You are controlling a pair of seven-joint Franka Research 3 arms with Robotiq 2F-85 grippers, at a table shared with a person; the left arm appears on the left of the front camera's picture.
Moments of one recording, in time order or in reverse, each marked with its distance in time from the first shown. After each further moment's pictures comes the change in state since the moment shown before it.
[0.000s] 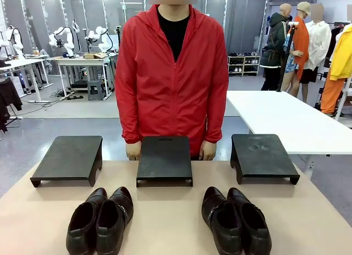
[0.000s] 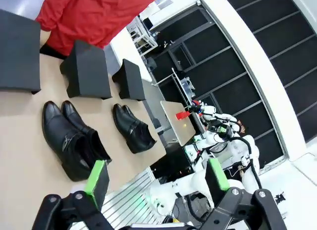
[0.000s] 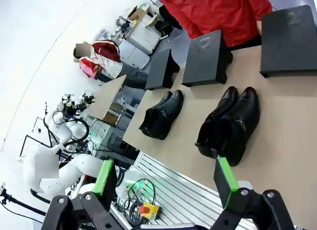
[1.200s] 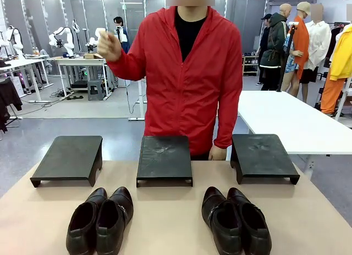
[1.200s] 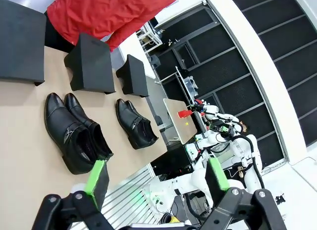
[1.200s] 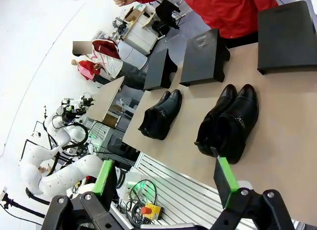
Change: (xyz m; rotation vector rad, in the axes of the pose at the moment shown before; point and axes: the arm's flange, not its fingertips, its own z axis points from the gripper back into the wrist) left arm -0.009 0.000 0.004 0.027 0.019 0.034; right arm -0.001 0.001 0.003 -0.016 -0.007 -0.028
